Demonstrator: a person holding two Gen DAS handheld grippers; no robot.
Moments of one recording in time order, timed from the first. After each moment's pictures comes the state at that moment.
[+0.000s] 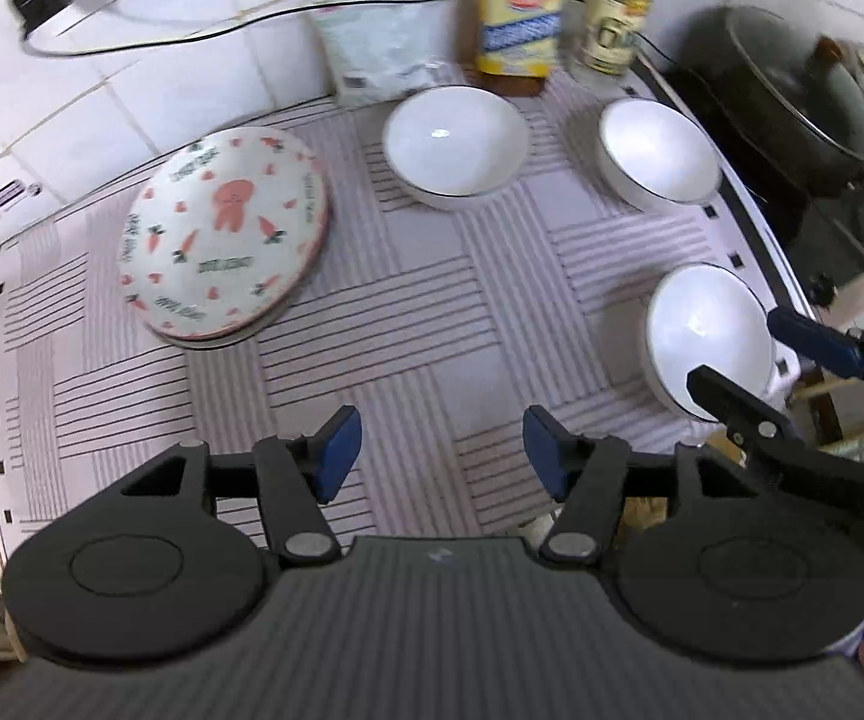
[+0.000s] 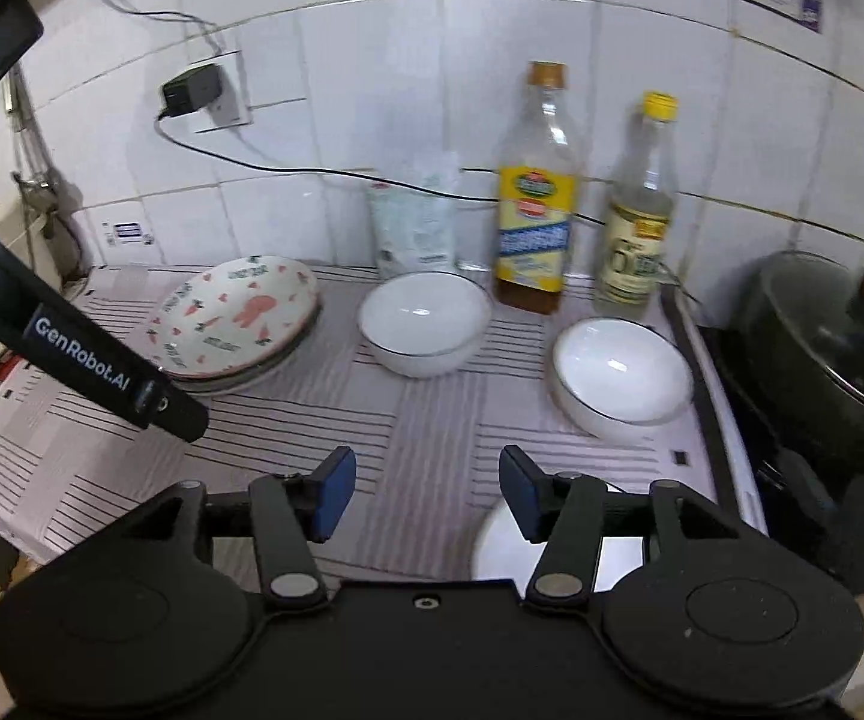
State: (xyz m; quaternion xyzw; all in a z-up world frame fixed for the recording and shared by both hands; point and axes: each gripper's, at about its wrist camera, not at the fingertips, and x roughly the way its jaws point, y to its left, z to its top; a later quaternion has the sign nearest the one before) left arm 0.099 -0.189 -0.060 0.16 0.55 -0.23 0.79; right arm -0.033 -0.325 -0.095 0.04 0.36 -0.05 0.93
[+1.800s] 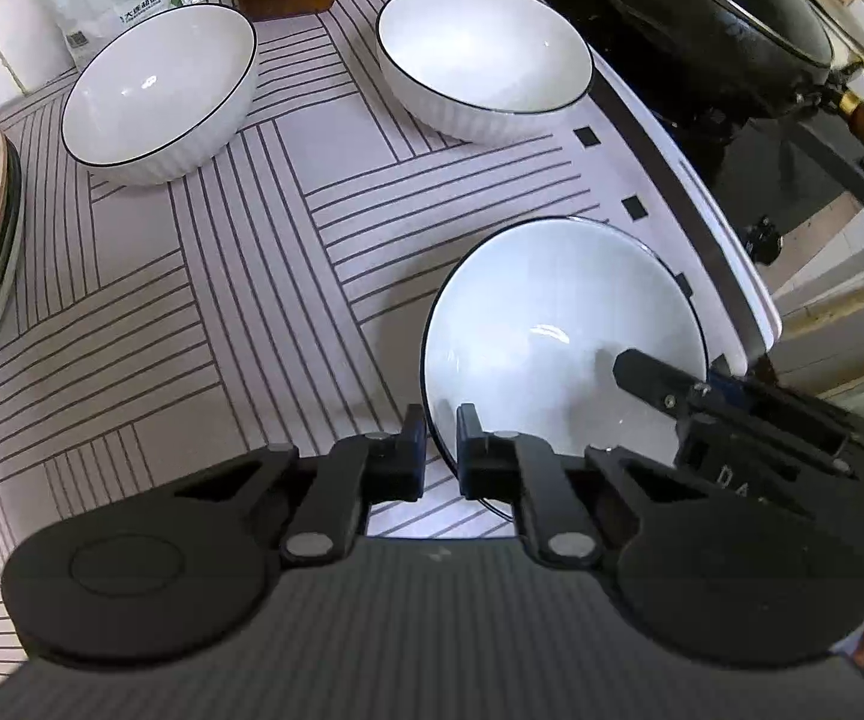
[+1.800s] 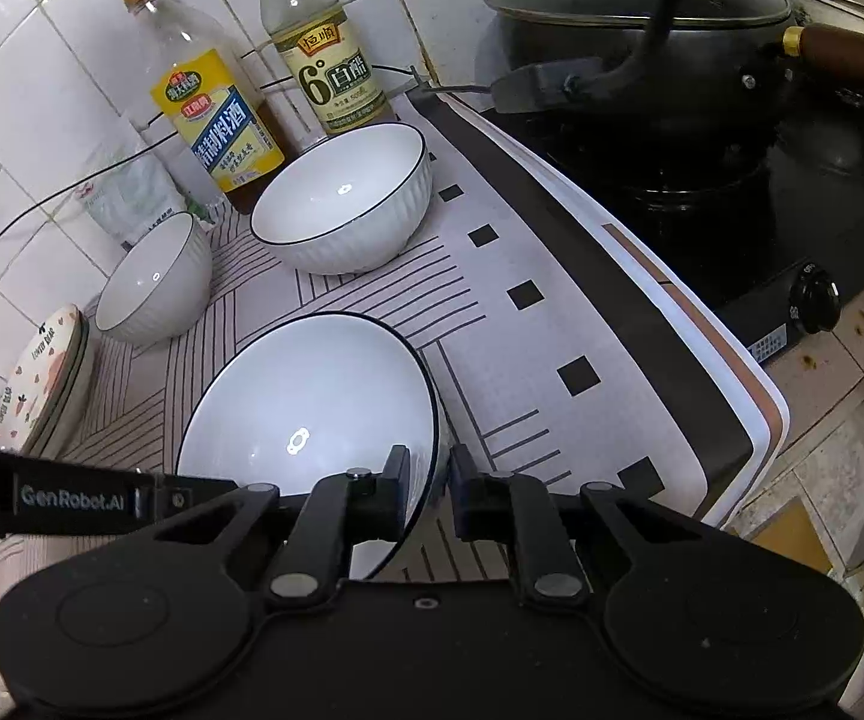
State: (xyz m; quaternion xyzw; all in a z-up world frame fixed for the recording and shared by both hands) left arm 0.083 -0.309 -0.179 0.17 0.57 -0.32 0.73; right arm -0.050 -0.440 -0.212 0.27 0.38 -0.18 0.87
